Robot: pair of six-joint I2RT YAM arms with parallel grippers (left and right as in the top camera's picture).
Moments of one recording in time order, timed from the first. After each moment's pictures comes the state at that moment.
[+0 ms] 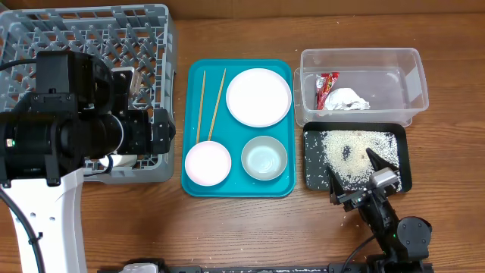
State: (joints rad) left arm 0.01 1.38 1.89 -1.65 0.25 -0.05; right arm 0.08 0.01 0.02 -0.01 -0.31 -0.04
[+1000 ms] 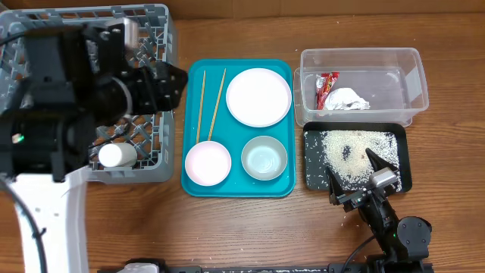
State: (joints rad) left arm -0.07 1.40 1.89 -1.27 0.40 -0.25; right arm 0.08 0.01 0.02 -0.01 -0.32 -0.04
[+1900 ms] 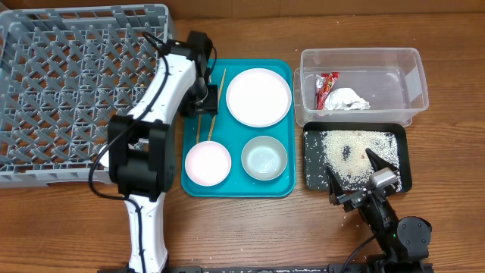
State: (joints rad) left arm -0.22 2.26 1.90 -1.23 0.04 -0.26; right arm 0.08 0.01 0.02 -0.01 -0.32 -0.04
